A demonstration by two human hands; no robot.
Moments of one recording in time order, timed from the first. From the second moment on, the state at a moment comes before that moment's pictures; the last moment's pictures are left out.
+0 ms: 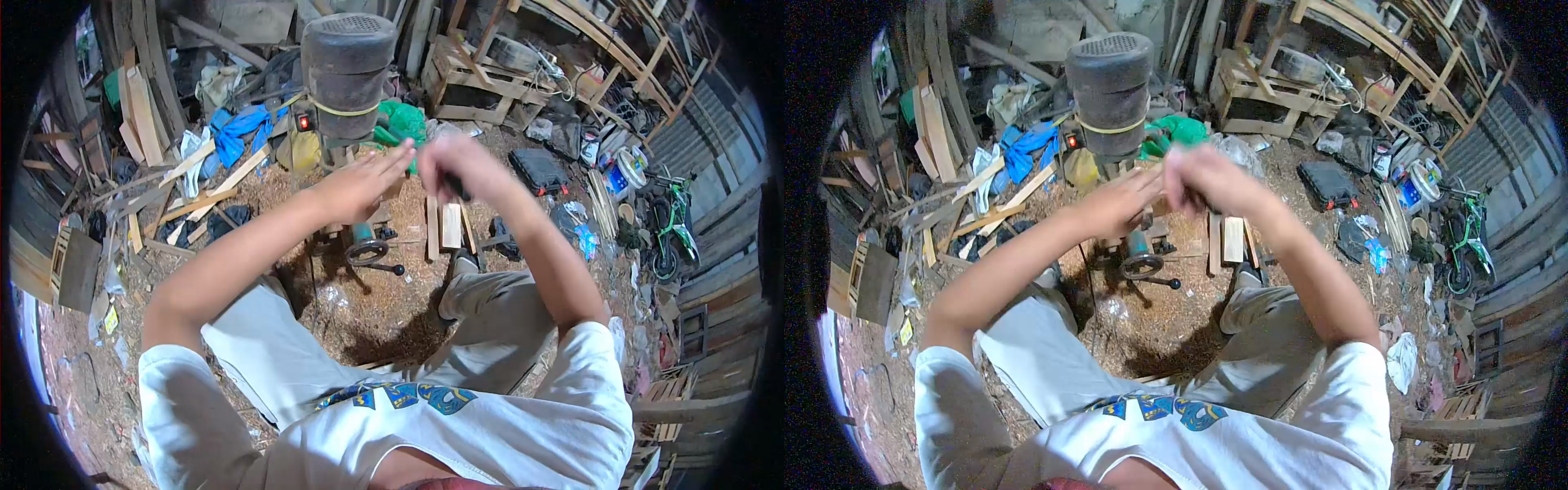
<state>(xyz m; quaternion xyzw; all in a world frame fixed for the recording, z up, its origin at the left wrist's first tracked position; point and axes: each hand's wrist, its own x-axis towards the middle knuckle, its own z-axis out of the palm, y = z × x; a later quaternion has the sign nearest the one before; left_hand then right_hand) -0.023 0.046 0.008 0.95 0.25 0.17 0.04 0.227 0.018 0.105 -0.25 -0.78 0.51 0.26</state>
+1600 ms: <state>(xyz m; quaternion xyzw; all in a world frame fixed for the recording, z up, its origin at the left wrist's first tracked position) -0.012 -0.027 -0.041 0.84 0.27 -0.41 0.22 0.223 0.155 -0.192 -0.57 -0.76 0.25 -0.19</state>
